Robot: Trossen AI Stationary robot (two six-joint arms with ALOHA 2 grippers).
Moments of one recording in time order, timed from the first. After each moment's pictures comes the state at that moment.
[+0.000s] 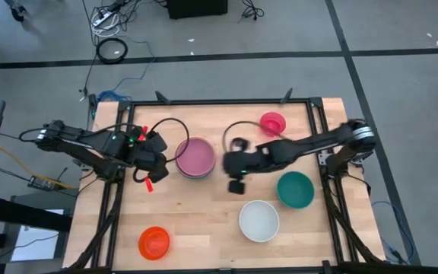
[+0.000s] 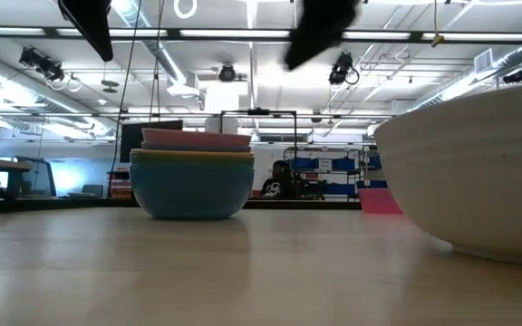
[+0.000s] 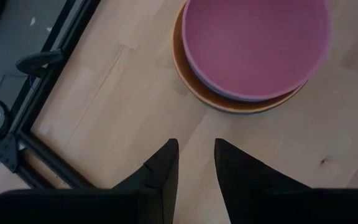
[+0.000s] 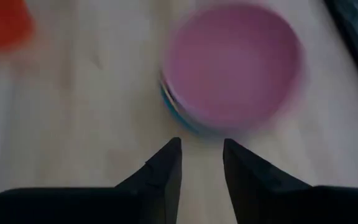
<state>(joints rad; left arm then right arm) -0.26 1.24 1.32 -1.46 -0.50 -0.74 0.20 1.68 1.47 -0.70 0.35 0.20</state>
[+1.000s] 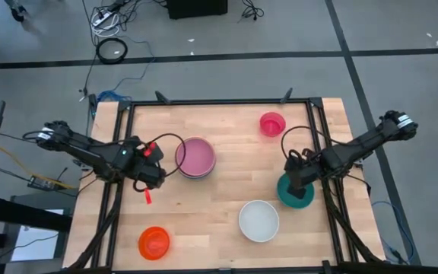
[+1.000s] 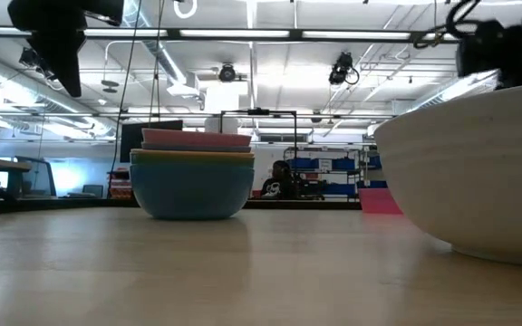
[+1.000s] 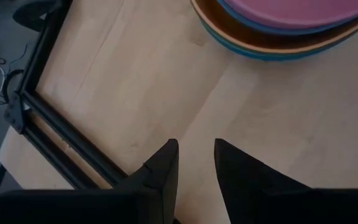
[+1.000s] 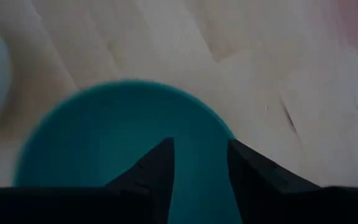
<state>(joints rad) -0.33 1.24 1.11 -1.46 -0.49 -0.90 0.42 1.04 0.73 -1.05 0.26 0.86</state>
